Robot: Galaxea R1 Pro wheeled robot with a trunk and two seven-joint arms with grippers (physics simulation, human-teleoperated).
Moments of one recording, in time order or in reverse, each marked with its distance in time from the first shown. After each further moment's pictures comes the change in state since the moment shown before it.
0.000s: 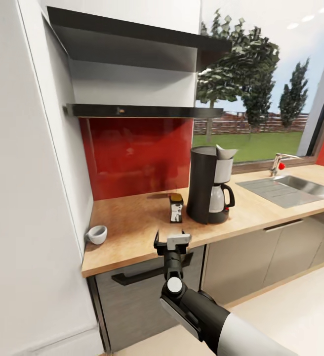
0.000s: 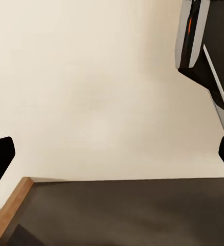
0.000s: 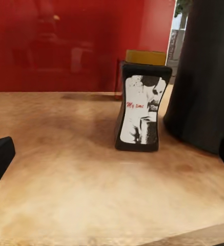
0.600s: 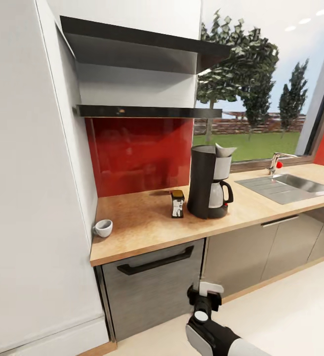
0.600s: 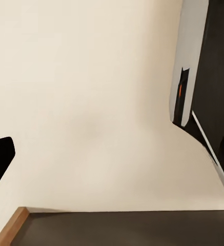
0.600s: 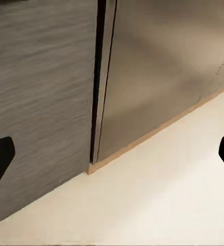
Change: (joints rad) left arm -0.004 0.002 0.000 -0.116 -0.002 -0.014 -0.005; right arm 0.071 -0.004 -0.006 0.515 -0.464 -0.095 0.073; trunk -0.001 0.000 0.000
